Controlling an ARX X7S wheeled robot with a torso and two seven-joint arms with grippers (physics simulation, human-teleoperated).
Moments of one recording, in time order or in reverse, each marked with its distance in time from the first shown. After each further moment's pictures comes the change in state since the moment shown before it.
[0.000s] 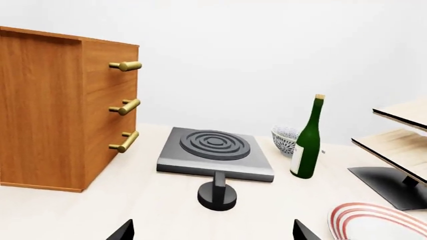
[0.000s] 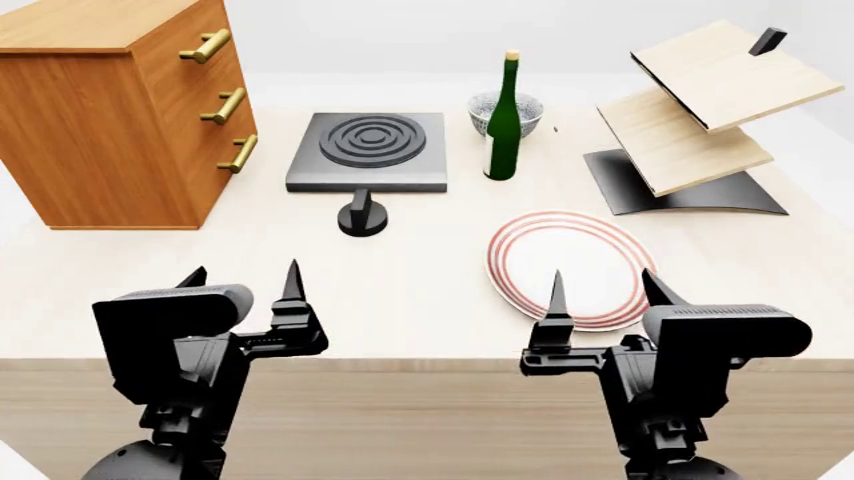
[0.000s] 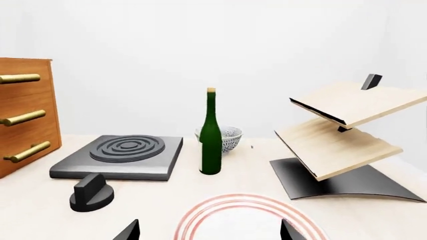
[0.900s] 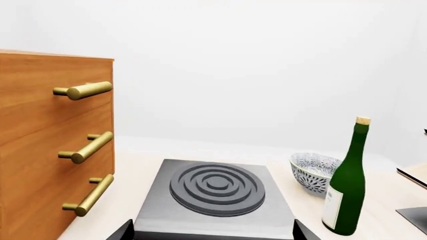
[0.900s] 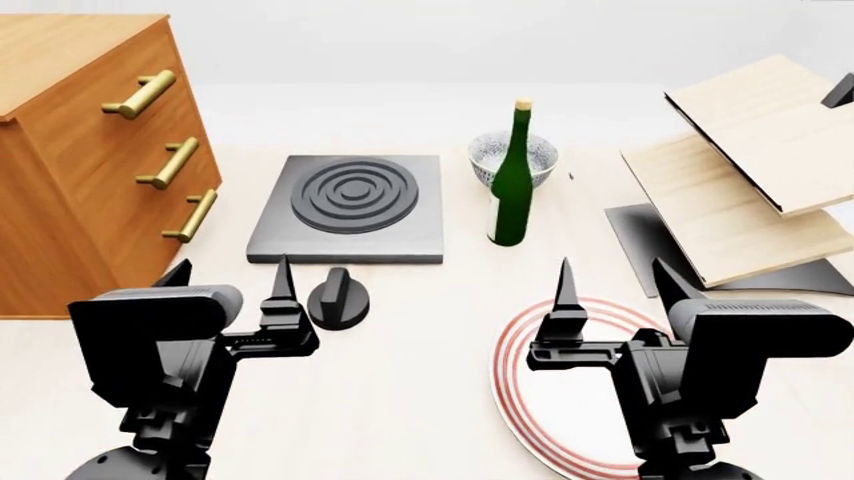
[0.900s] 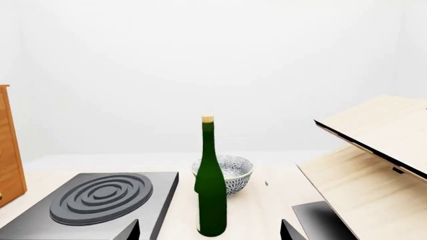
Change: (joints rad) left arm 0.003 -0.052 0.001 0.072 -0.033 -0.029 -0.037; right arm 0.016 0.009 0.044 -0.116 0.102 0.092 0.027
